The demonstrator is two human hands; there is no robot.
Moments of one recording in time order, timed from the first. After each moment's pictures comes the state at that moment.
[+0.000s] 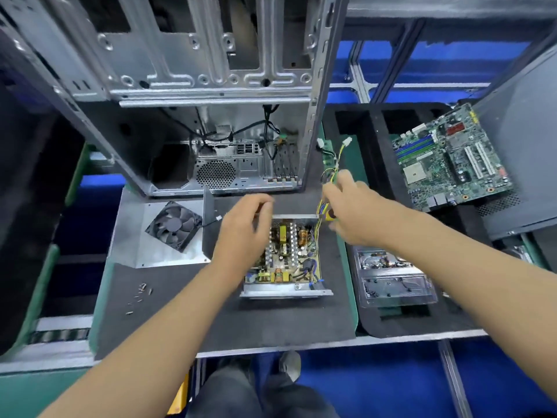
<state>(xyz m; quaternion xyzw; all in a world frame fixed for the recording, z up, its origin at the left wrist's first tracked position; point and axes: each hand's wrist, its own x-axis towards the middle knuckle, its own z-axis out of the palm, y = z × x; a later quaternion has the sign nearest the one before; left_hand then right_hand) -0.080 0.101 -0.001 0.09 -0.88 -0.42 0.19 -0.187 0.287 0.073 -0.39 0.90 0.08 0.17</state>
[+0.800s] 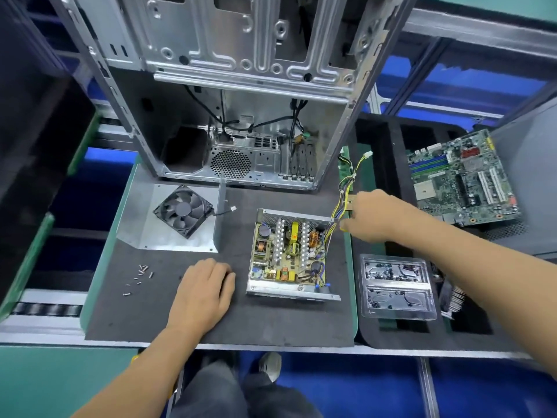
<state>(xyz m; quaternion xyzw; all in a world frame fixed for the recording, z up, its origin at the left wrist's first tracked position) 0.039 0.064 -0.096 0.12 -0.97 -0.19 0.10 -0.202 0.270 0.074 -0.25 0.92 0.12 0.28</state>
